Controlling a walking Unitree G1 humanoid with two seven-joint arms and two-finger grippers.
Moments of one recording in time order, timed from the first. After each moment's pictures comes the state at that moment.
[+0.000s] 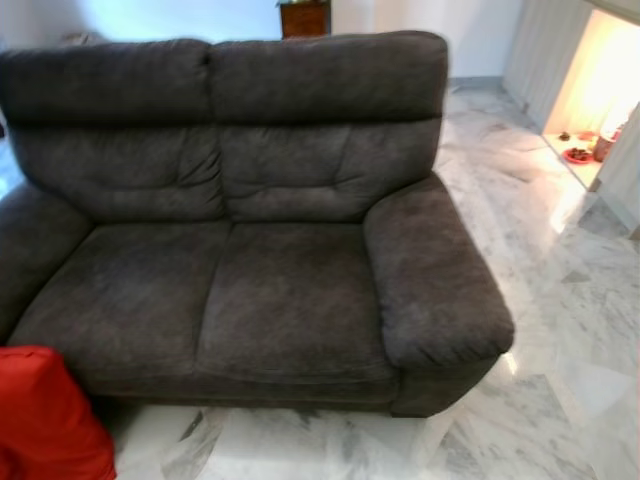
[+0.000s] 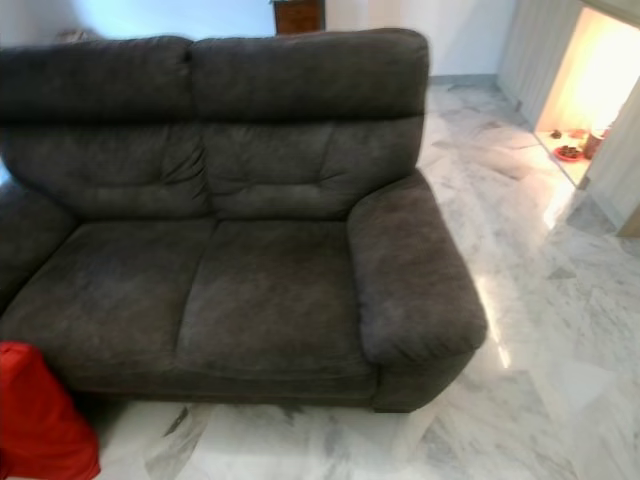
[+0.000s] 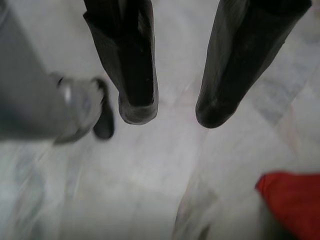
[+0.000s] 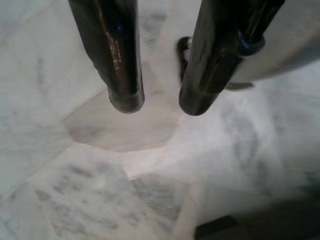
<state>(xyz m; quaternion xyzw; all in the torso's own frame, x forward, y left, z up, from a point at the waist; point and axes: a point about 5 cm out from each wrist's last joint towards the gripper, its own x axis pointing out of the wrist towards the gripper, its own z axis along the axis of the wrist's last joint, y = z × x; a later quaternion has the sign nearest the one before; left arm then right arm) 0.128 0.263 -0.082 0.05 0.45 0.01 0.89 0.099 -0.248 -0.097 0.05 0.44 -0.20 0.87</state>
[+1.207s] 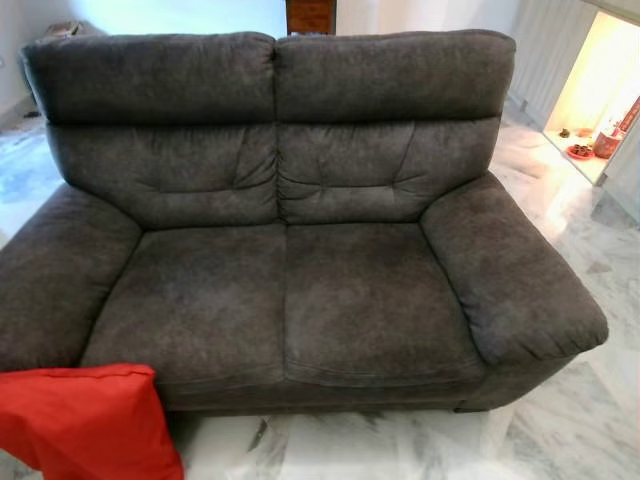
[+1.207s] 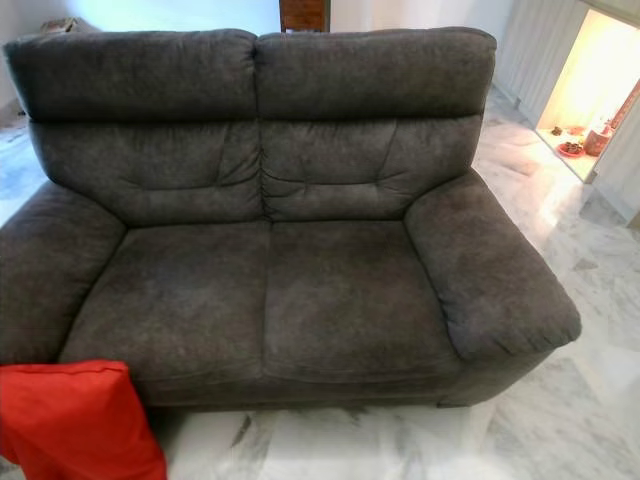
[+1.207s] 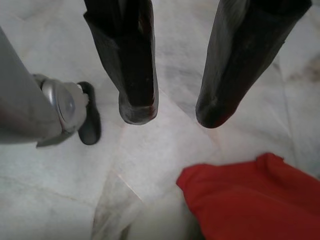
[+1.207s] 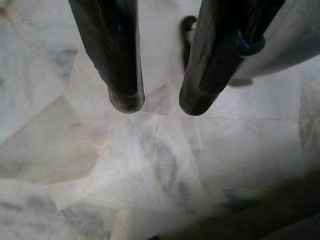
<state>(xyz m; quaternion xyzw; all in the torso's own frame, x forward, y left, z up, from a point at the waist) 0.132 0.267 -0.080 0.05 0.45 0.01 0.89 0.105 -0.246 -0.096 0.05 0.44 -0.19 0.88</state>
